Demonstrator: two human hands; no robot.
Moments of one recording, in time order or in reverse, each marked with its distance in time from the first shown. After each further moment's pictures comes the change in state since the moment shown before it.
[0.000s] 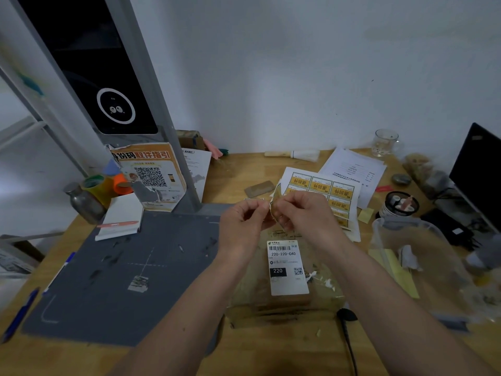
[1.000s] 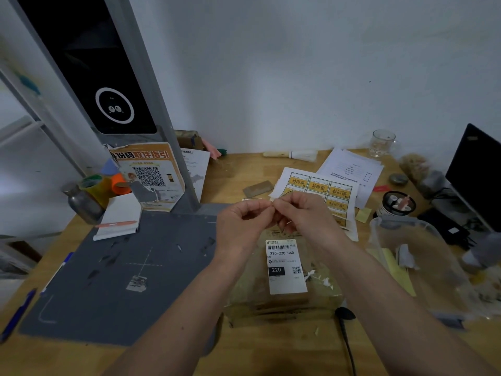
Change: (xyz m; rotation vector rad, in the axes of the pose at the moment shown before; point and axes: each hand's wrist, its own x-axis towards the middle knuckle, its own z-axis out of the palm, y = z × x) left_hand -0.007 0.007 -0.002 0.012 0.010 0.021; right_hand -0.001 0.001 -0.002 0.047 -0.077 0.026
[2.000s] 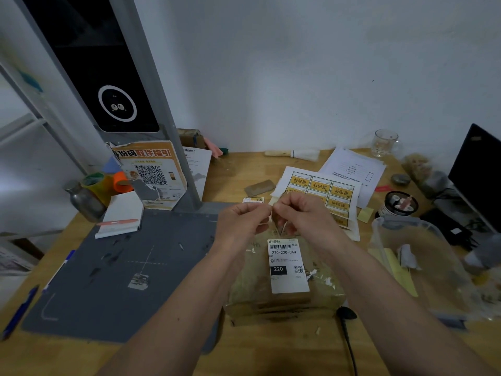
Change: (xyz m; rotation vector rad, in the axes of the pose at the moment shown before) left_hand 0.014 -0.004 -0.007 -0.005 0.017 -0.232; right_hand -0.001 0.006 0.001 -0.053 -0.038 -0.034
